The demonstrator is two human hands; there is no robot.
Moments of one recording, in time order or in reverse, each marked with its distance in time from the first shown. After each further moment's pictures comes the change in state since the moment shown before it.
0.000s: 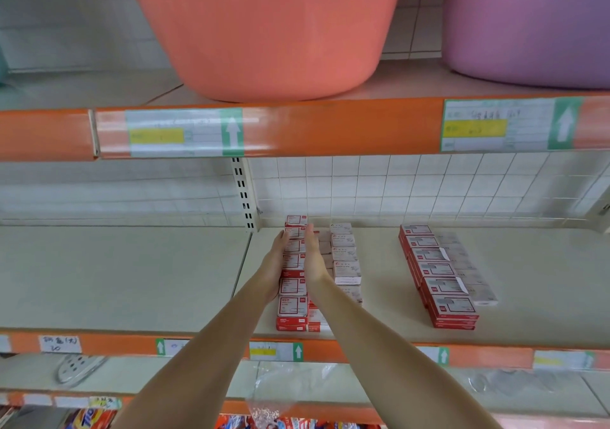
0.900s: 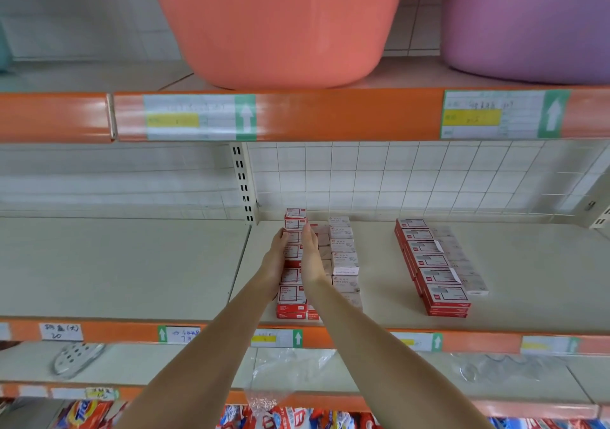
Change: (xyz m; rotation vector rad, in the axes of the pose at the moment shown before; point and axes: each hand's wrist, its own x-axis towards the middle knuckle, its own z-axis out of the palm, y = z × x) left_hand -0.024 -0.005 0.008 0.085 0.031 0.104; right_hand -0.080 -0.021 0.015 -0.073 0.058 -0.150
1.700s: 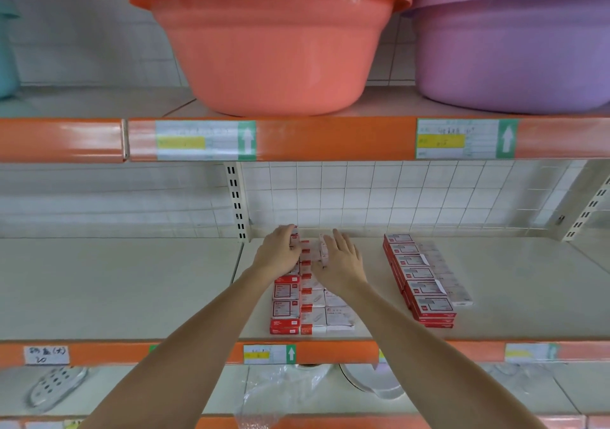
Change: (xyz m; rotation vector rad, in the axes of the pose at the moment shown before) left_hand 0.016 0.056 0.016 1.083 0.081 0.261; right_hand 0.005 -0.032 -0.082 -1.359 0.175 -0.360
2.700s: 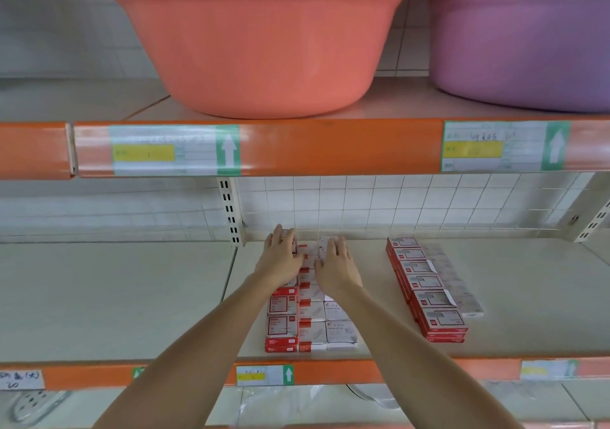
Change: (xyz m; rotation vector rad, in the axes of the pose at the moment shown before) left_hand 0.035 -0.017 0.028 0.117 -0.061 -0.054; right_hand 0.039 0.009 0.029 0.028 -0.116 0.170
